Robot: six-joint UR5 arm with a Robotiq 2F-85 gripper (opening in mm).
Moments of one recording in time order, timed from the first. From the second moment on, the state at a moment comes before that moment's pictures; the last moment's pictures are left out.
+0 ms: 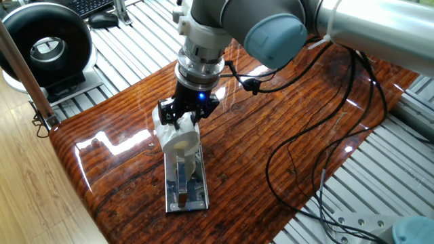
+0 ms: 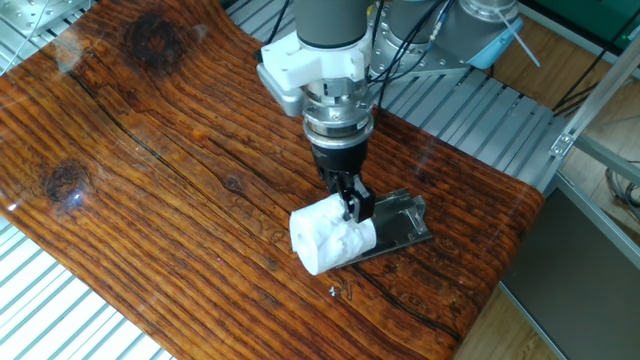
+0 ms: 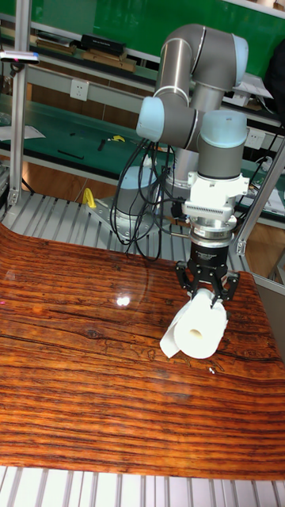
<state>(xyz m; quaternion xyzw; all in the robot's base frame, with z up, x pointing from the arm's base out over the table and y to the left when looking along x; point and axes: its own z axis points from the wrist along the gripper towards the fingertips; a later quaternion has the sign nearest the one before) 0.491 0.176 0.100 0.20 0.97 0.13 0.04</state>
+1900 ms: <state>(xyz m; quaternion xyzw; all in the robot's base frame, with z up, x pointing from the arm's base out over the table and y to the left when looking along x) 0.435 0.197 0.084 0.22 0.96 0.14 0.04</state>
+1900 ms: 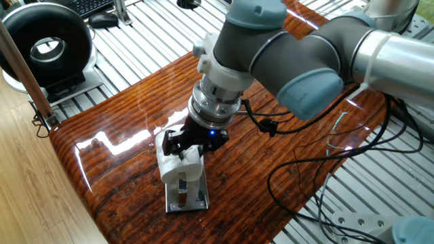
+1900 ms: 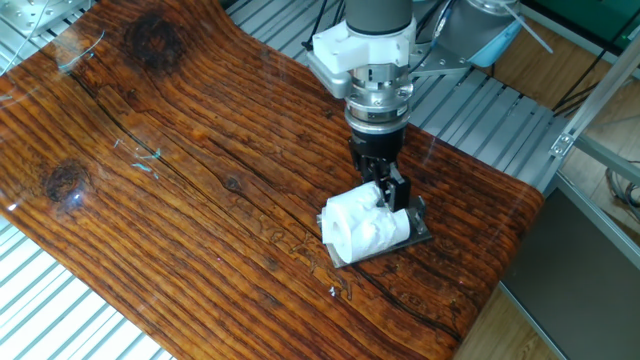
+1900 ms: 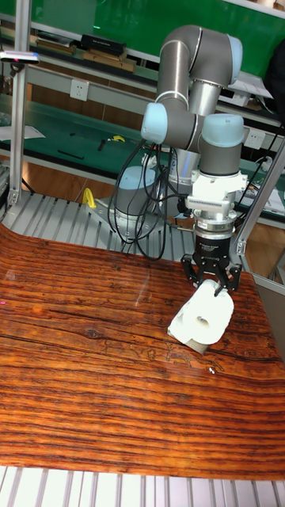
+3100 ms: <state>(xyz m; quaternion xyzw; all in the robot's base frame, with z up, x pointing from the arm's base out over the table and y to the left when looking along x) 0.420 0.205 0.085 0.23 0.97 0.12 0.01</state>
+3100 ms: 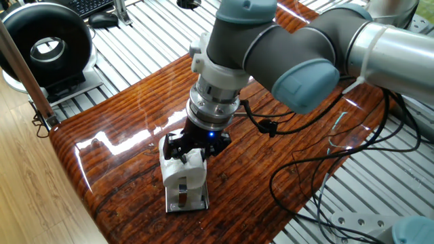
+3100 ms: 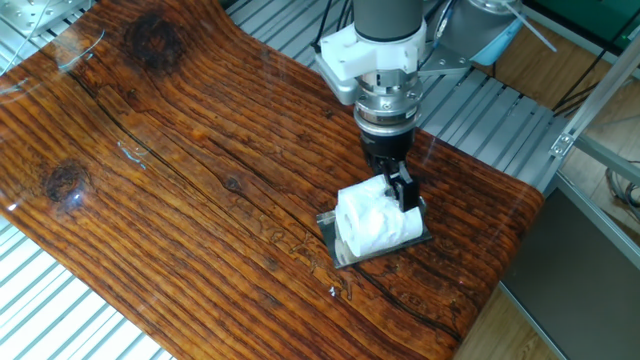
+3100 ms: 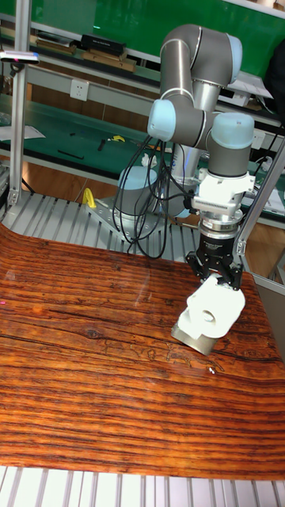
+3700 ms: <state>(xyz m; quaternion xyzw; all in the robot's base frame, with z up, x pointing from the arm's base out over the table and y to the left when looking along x) 0.414 0.209 0.084 0.19 0.97 0.13 0.00</state>
